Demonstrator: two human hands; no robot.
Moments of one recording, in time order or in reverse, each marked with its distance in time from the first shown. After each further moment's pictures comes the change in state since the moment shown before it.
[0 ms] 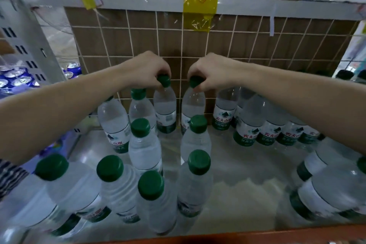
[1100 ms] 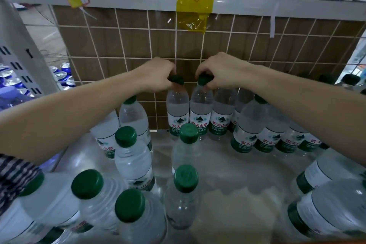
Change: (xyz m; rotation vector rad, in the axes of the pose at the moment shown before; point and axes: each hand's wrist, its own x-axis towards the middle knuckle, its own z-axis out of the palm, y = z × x) left_hand 0.037 0.027 0.016 -0.122 -0.003 -0.158; right_hand 0.001 0.045 0.006 -0.058 -0.004 0.109
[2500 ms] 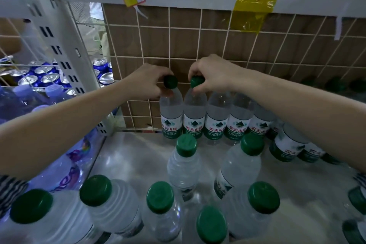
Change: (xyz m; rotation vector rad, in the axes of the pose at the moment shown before) left_hand -0.052 -0.123 0.005 -0.144 0.115 0.096; right_hand 0.083 -0.088 0.012 0.201 0.064 -0.099
